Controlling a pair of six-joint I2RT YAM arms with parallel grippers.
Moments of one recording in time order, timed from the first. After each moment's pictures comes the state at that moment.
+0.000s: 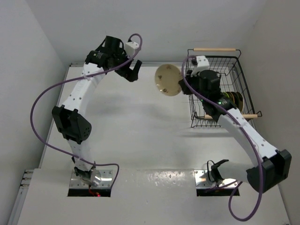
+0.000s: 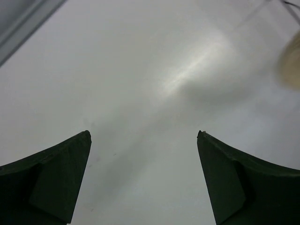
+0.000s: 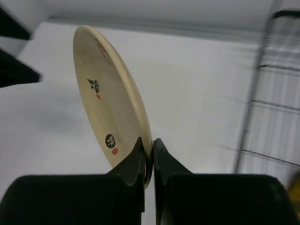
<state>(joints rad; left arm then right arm) -0.31 1.86 2.04 -0.93 0.36 0.29 0.43 1.25 1.07 -0.13 -0.01 0.26</state>
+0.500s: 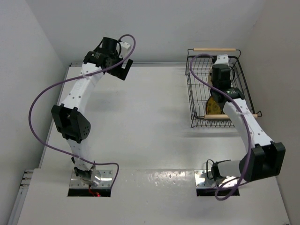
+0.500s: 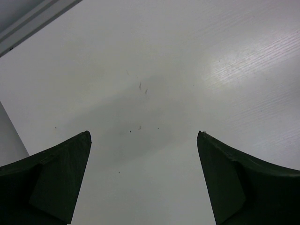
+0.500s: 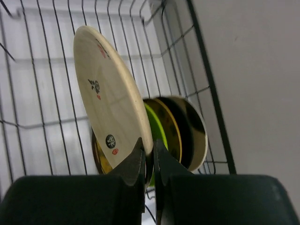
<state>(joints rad) -0.27 1.87 2.03 -0.93 -0.05 0.23 0.18 1.31 1.17 -0.35 0.61 -0.14</state>
